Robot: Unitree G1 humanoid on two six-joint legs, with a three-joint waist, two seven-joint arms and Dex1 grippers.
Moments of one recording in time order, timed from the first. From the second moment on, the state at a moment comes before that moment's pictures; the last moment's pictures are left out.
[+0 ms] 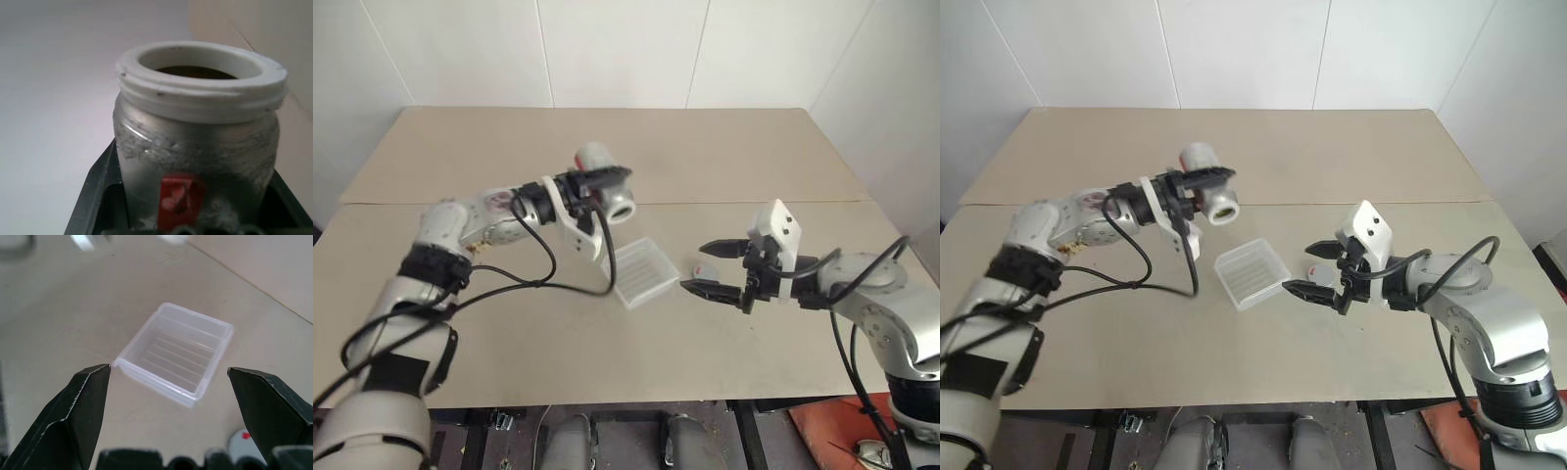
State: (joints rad) left arm -1.13 0.74 -0.59 0.54 1.33 -0.89 0.41; right arm -0.44 -0.80 -0.05 -0.49 0.62 0.91 0.87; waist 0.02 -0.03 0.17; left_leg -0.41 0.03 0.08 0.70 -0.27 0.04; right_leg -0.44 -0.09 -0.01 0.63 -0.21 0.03
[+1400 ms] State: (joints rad) left arm -0.46 0.43 0.07 0.04 -0.24 0.26 -0.41; right arm -0.45 -0.73 -0.03 -0.48 0.64 0.77 0.82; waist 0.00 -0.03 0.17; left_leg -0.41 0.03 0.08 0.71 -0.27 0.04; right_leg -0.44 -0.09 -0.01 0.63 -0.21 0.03
